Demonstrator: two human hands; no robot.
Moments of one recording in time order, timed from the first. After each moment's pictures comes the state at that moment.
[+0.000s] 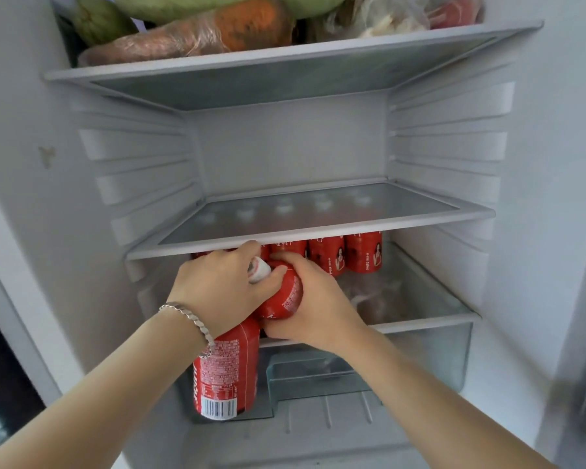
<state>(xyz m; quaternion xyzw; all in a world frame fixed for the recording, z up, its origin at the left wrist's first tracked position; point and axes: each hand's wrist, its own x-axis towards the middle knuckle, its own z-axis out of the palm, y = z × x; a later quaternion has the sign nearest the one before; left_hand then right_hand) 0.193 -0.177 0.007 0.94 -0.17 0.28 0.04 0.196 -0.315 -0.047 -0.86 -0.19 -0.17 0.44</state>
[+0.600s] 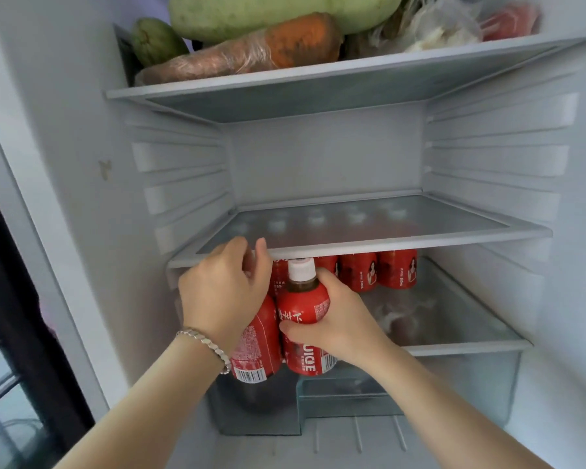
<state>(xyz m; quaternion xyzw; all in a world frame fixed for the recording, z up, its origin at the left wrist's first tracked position) 0.214 -0.153 -0.004 0.81 -0.12 0.55 0.17 0.205 -0.301 -0.049 -0.80 -0.19 -0.12 0.56</state>
